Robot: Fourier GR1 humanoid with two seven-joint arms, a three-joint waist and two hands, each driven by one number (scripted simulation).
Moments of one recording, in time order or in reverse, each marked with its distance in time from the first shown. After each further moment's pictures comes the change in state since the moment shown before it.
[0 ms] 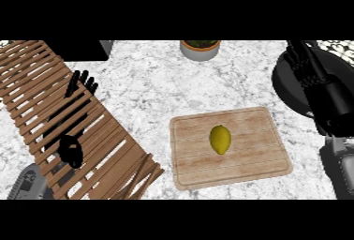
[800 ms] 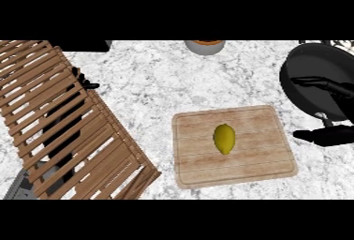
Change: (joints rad) left arm -0.021 0.049 -0.072 -0.028 -0.086 0.264 0.039; right arm 0.007 -0.225 -0.043 0.338 0.133 0.313 -0.615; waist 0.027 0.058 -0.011
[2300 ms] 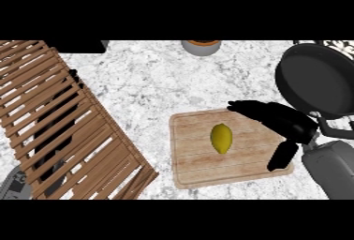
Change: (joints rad) left arm 0.014 0.056 -0.006 -0.012 0.021 0.021 0.081; right arm -0.047 0.068 0.358 -0.113 0.525 0.083 0.317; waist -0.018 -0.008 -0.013
